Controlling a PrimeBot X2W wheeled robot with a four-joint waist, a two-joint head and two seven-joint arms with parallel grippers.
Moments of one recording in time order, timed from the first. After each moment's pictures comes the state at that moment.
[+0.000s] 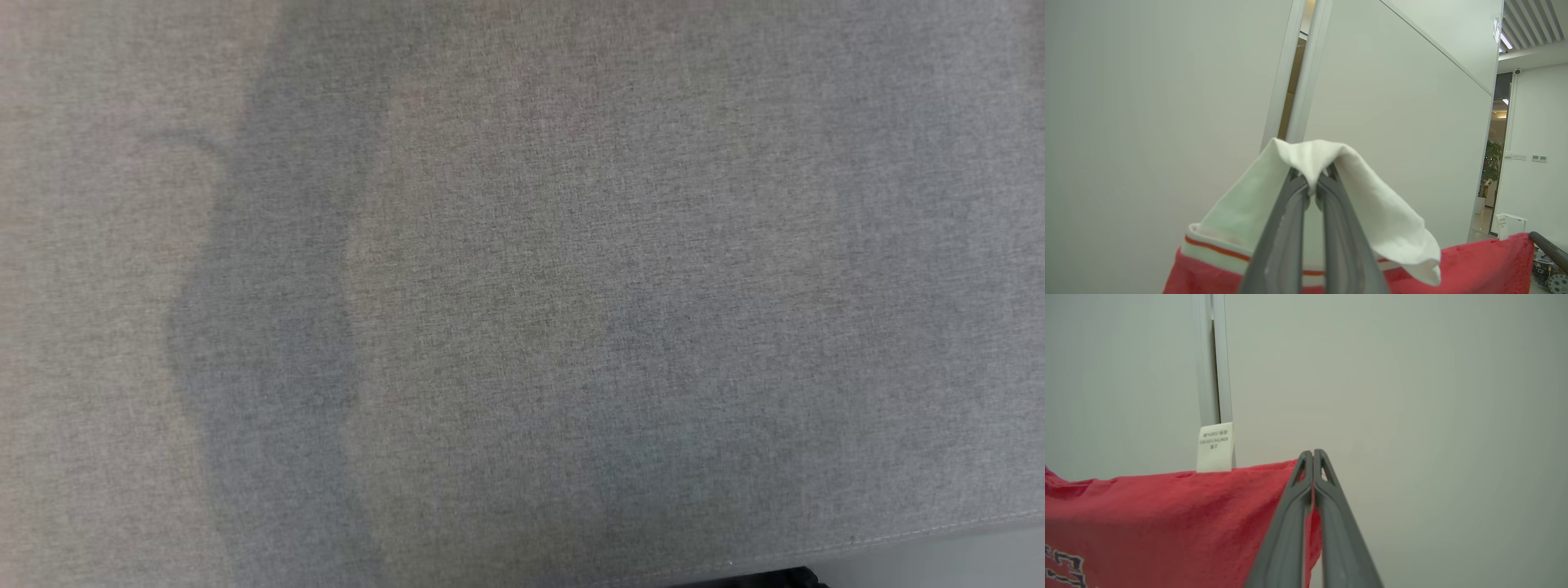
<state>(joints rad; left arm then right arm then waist) -1.77 0.19 -0.35 0.62 -0.79 -0.12 -0.11 -1.57 -0.67 0.40 0.54 0.87 0.13 -0.26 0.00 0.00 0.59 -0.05</state>
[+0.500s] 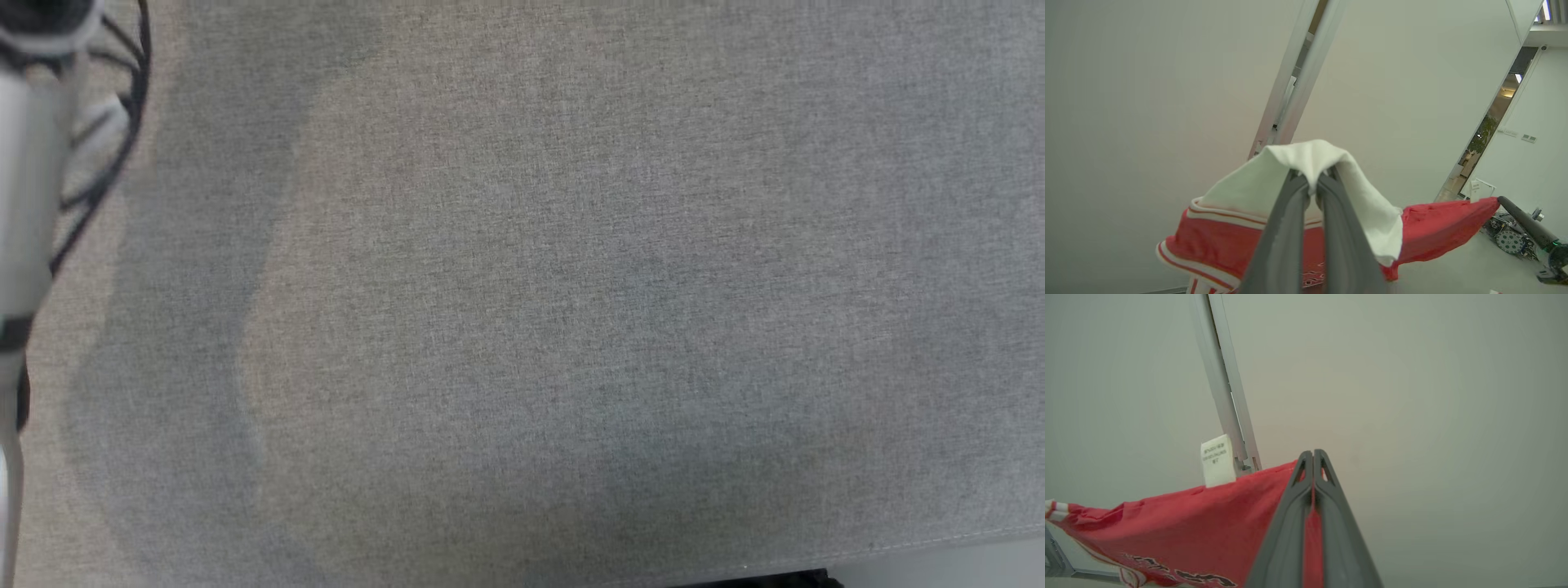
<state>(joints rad) -1.34 0.39 -0.54 0.36 -1.06 -0.13 -0.25 -1.20 -0.61 0.26 0.36 0.80 0.13 -0.26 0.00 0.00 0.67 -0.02</state>
